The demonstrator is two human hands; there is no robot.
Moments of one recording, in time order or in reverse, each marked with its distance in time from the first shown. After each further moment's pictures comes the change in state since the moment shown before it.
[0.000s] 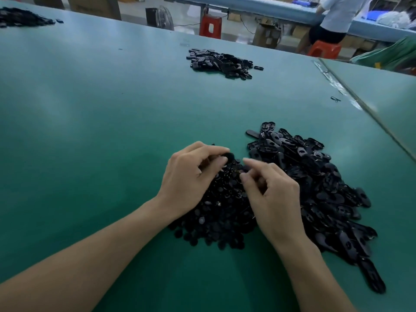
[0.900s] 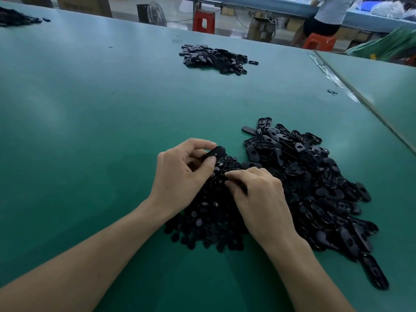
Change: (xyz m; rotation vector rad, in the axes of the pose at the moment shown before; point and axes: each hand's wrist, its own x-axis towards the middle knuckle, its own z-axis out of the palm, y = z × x) left_hand 0.002 0.005 -0.001 -0.204 0.040 -0.214; right_hand 0.002 -0.009 0.009 -0.246 -0.186 -0.002
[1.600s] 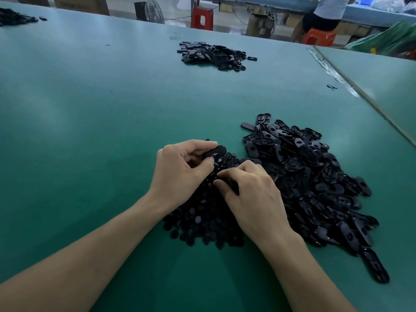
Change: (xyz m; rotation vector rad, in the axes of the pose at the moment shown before) left_hand 0.004 -0.003 0.002 -0.045 -0.057 -0.061; right_hand 0.000 -0.007 0.002 -0.058 -0.082 0.018
